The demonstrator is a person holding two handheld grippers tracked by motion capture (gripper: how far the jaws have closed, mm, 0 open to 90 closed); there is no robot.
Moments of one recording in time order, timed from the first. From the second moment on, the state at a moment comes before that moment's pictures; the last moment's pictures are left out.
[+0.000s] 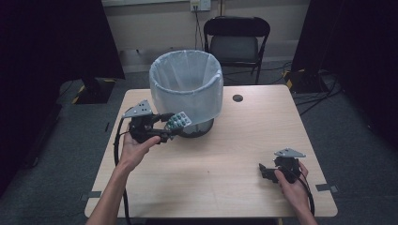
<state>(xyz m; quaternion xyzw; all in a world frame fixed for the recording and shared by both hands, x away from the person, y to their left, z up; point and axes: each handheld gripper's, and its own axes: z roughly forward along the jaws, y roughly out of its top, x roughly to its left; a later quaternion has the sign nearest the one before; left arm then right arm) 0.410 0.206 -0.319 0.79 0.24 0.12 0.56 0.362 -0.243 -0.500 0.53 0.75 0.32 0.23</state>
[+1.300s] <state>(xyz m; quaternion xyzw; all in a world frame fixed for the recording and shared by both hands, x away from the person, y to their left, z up) 0.504 0.190 -0.246 0.79 0.24 0.16 0.55 0.362 -0.243 -0.500 0.53 0.75 0.32 0.23</state>
